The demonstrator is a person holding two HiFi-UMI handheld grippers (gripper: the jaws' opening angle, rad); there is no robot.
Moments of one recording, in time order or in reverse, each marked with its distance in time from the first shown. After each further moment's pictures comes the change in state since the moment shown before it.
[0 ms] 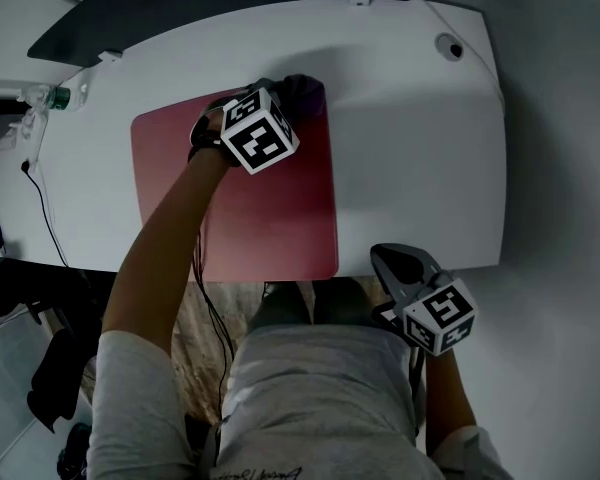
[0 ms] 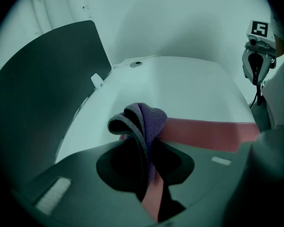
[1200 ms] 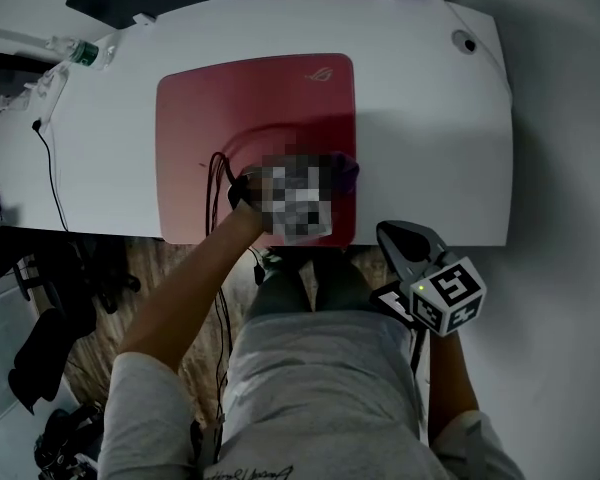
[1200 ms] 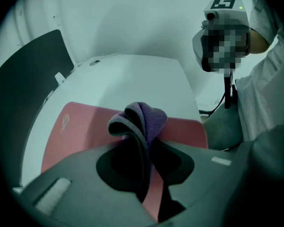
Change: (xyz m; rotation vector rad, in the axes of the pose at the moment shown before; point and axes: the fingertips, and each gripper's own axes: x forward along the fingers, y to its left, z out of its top) left arm -0.049 -0.198 -0.028 0.026 0.008 -0.209; right arm -0.002 0.048 -0.001 -0.092 -0.031 -0.002
